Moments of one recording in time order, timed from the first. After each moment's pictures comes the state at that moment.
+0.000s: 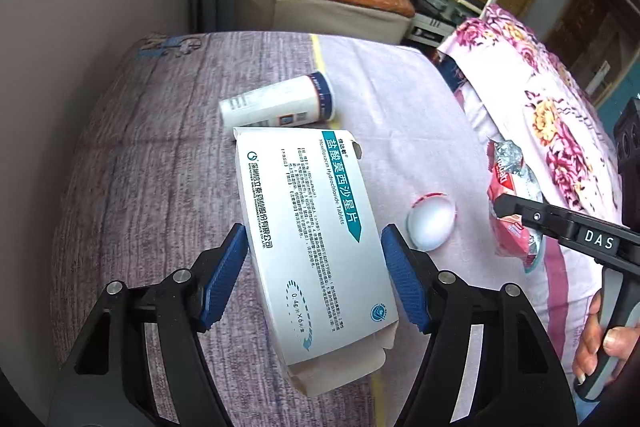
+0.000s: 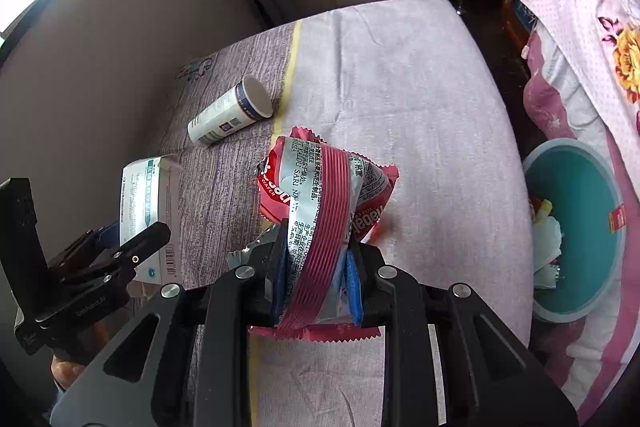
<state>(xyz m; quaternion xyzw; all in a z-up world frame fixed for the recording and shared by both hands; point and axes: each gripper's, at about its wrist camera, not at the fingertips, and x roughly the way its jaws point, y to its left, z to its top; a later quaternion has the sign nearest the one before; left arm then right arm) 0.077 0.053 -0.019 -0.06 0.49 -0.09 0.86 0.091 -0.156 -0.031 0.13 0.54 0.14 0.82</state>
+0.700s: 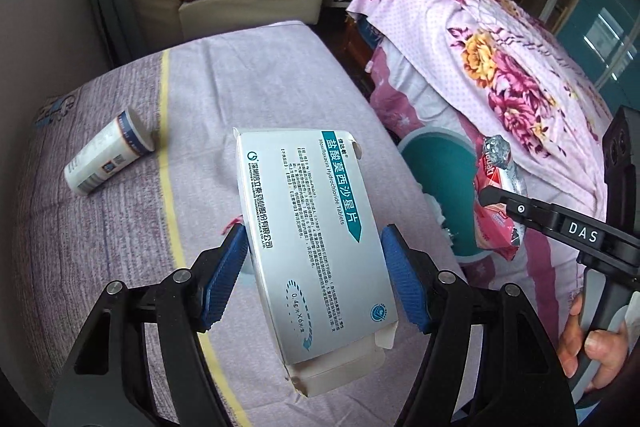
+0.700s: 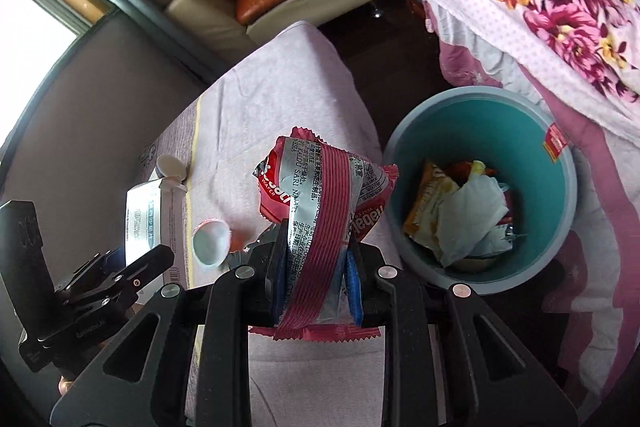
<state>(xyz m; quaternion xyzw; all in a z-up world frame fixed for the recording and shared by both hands) 0.091 -0.117 -0.020 0.04 0.51 -0.19 0.84 0.048 -0.324 -0.053 0.27 0.49 0.05 0.83</state>
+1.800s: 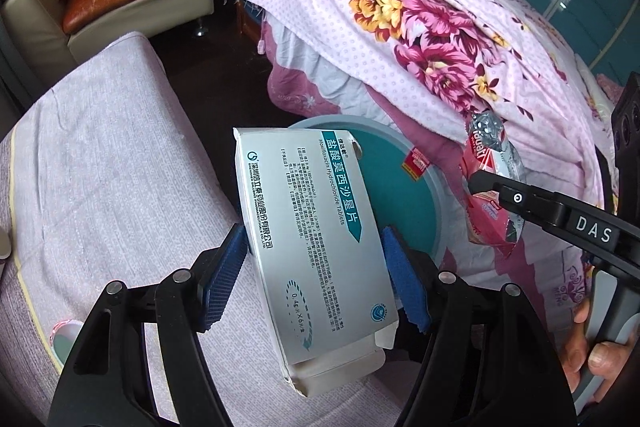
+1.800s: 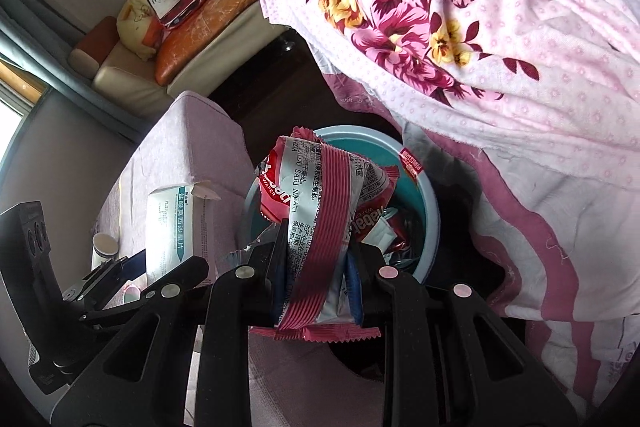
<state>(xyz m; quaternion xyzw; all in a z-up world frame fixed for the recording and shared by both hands) 0.117 -0.291 -0.065 0.10 0.52 -0.31 0.79 0.022 -0.462 -0.069 0.31 0.47 -0.08 0.83</state>
